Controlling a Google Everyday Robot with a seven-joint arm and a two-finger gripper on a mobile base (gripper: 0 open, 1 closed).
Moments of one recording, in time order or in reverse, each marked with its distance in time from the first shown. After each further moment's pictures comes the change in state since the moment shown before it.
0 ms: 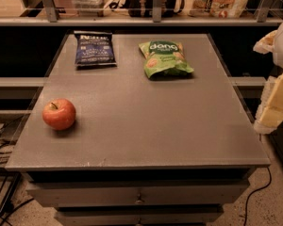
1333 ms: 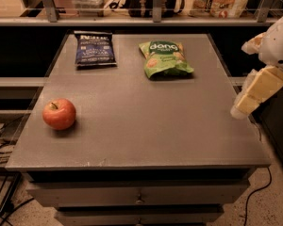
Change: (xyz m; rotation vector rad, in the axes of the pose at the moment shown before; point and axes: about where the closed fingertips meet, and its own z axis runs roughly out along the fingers) arm -0.015 -0.034 0.033 -0.013 -0.201 0.099
